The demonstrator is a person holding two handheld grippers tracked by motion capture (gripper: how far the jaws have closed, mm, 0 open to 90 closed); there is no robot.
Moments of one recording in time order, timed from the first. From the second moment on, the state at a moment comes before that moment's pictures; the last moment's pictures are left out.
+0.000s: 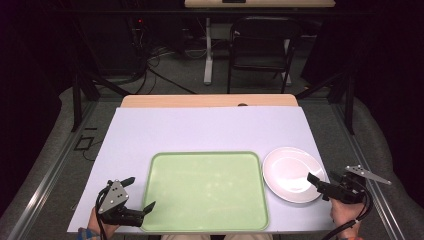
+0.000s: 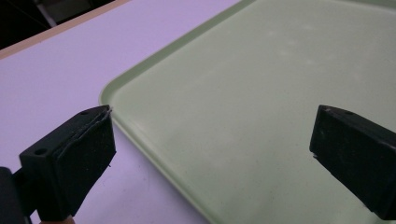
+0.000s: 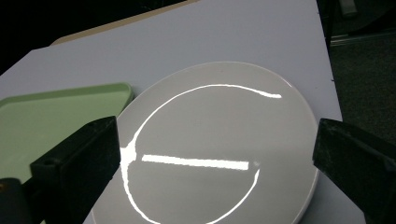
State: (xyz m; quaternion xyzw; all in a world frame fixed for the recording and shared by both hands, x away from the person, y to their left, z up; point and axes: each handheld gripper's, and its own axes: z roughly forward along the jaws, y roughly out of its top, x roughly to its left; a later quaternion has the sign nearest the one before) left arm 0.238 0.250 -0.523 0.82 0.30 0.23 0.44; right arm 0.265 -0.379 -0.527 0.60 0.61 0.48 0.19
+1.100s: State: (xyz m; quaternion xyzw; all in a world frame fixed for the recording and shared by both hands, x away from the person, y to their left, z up) left arm 0.239 0.250 -0.523 0.82 0.30 0.22 0.44; right arm 0.276 -0.400 -0.555 0.69 0.54 0.48 0.11
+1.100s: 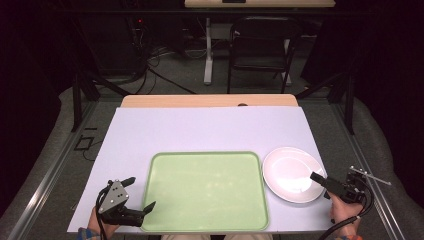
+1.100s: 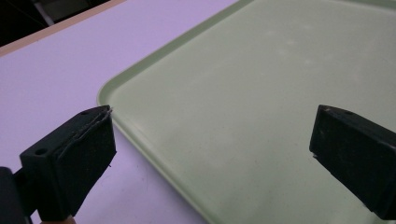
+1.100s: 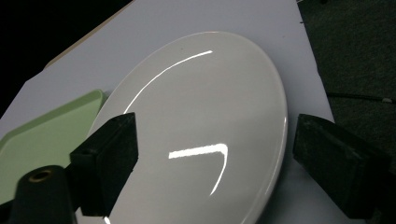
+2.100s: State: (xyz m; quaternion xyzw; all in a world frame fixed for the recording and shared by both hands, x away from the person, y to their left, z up) left arm 0.239 0.249 -0.524 0.82 0.30 0.22 0.43; right arm 0.282 -0.407 -0.569 0.74 0.47 0.46 0.10
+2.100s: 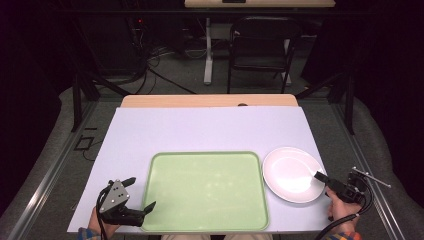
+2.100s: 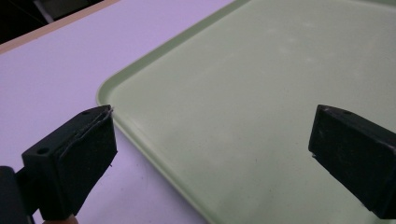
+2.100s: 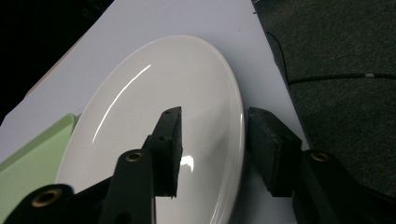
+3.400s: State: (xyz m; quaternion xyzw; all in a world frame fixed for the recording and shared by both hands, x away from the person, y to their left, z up) left arm 0.240 0.249 -0.524 0.82 0.31 0.22 0.43; right arm 0.285 -0.409 -0.571 0.76 0.46 0.45 0.10
